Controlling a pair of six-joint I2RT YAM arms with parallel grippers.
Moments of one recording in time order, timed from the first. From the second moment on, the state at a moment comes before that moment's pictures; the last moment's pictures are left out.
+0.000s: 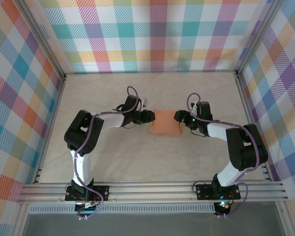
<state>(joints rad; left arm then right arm) -0.50 1.97 1.14 0.04 0.45 -0.64 0.23 1.62 0.71 0.16 -0.41 0.67</state>
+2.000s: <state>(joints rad) -0.33 2.02 0.99 0.39 0.71 -0.86 0.25 1.83 0.70 0.52 -0.74 0.97</state>
